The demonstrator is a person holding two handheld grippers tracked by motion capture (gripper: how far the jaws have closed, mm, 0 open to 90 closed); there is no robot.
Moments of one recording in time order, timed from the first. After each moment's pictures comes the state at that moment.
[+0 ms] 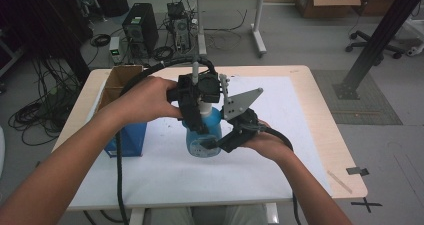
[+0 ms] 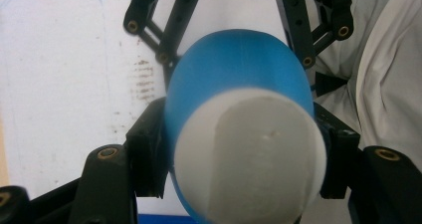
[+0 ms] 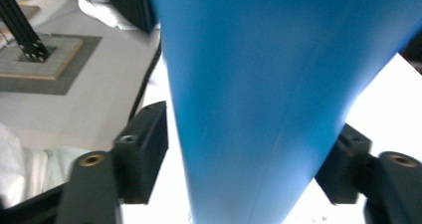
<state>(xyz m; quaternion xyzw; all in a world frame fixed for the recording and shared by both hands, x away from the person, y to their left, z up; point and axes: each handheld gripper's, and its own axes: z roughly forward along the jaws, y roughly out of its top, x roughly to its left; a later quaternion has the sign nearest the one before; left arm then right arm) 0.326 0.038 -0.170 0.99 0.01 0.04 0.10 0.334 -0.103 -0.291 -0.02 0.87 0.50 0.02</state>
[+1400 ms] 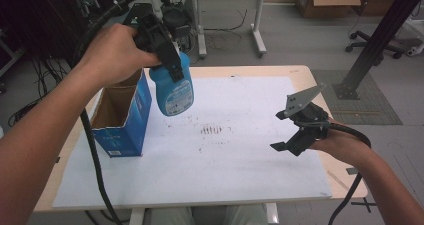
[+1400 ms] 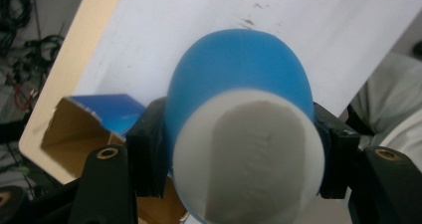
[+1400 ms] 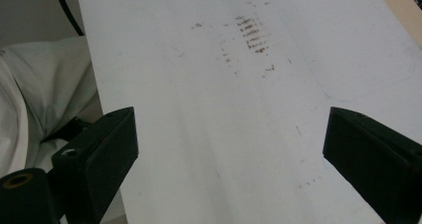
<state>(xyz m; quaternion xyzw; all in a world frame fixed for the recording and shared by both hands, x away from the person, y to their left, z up) 0.367 0.090 -0.076 0.95 0.30 0.11 0.07 0.318 -0.237 -0.261 0.13 0.94 0.31 0.09</state>
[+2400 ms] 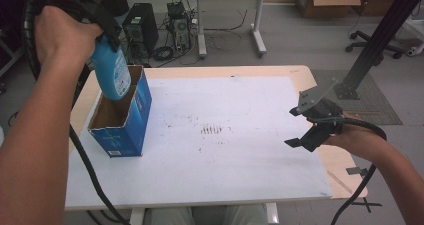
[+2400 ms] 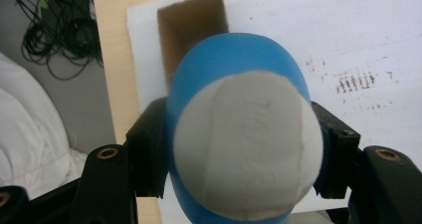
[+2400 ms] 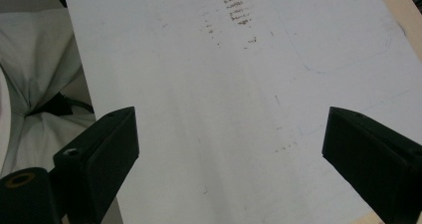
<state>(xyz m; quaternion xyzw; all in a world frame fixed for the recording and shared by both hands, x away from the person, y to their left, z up) 0.398 0.214 -0.065 0.74 0.64 0.16 0.08 0.324 -0.261 -0.251 0.14 0.95 0.27 0.10</state>
